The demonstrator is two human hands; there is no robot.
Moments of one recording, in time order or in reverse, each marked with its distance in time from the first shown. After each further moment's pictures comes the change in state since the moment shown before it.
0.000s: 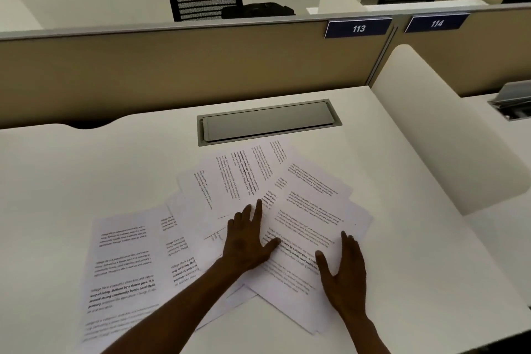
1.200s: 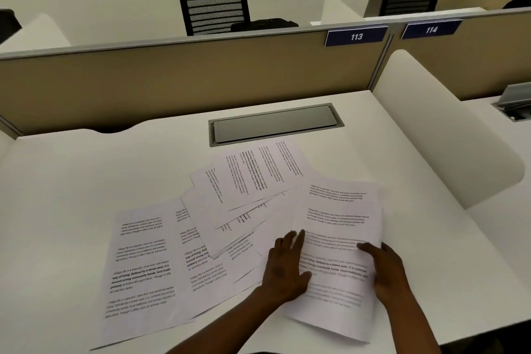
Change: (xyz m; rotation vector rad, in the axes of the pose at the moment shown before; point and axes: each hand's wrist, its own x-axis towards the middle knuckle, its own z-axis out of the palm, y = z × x) left_hand -0.074 0.071 0.040 -0.142 -0.079 0.125; right_hand 0.024 0.021 -0.070 0.891 -0.139 0.675
